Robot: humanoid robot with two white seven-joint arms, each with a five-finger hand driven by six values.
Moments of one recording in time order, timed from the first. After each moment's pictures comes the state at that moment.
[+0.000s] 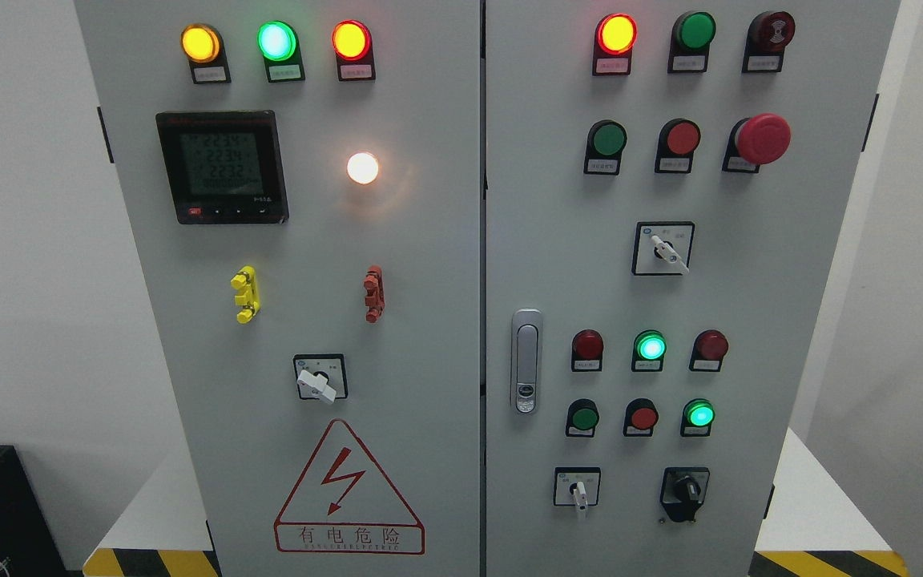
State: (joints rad) left arm 0.00 -0.10 -0.11 -0.08 0.14 -0.08 0.05; right arm 0.10 0.02 0.00 -0.12 -0.15 -0.17 0.32
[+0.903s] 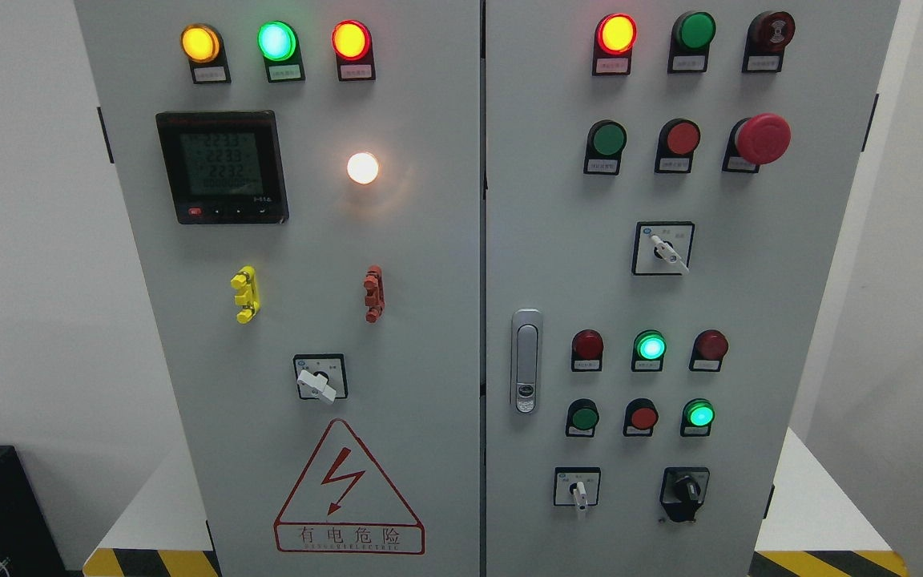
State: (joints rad) left arm 0.00 -0.10 -0.11 -0.08 0.14 -0.08 0.05; right arm 0.10 0.04 0.00 -0.12 -0.14 -0.18 0.32
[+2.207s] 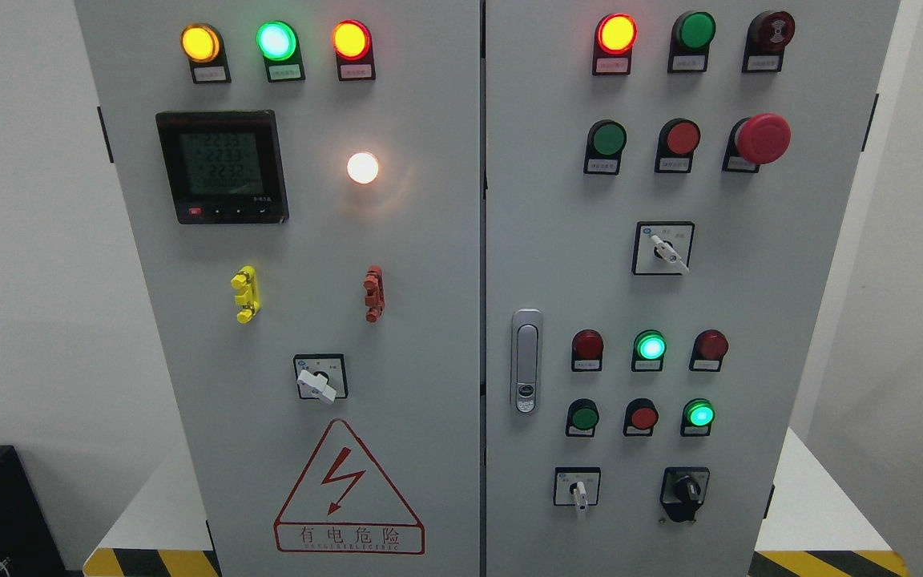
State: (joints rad) left arm 0.00 -0.10 -0.11 -0.08 0.14 -0.08 0.05; right arm 0.19 0.01 0.09 -0.50 -0.07 -0.23 0.14
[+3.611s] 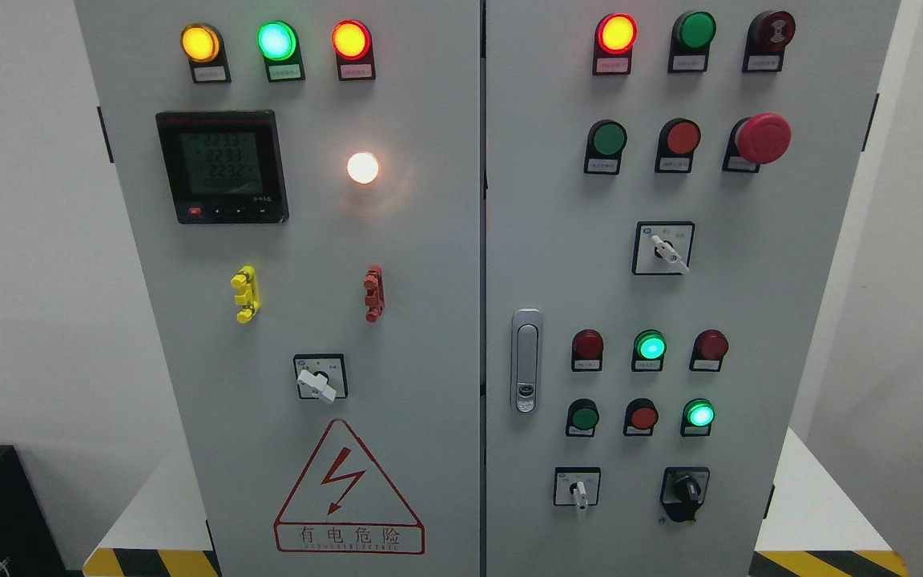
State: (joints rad) left arm 0.00 -0.10 -0.11 -0.08 0.14 -0.08 0.05; right arm 0.32 0.00 0.01 -1.35 0.60 -0.17 0.01
